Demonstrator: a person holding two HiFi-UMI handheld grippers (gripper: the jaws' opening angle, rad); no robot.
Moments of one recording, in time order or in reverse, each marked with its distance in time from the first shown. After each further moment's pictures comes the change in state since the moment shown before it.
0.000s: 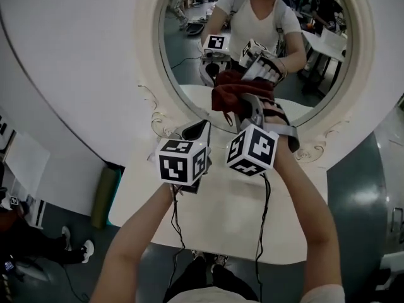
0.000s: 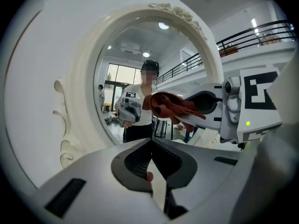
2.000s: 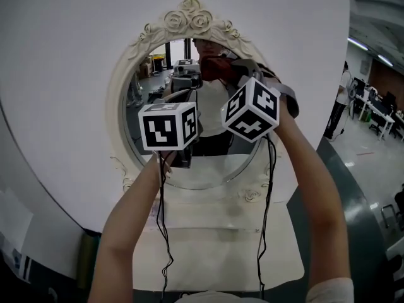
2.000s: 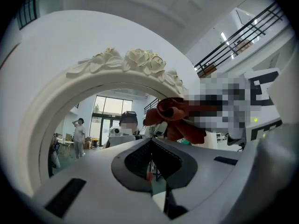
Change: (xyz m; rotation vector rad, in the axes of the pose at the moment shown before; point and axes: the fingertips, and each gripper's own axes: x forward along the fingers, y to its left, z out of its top) left arm -0.022 -0.133 0.296 0.158 -0.381 -0.111; right arm -0.139 -0.302 0.015 -0.026 -0.014 -0.381
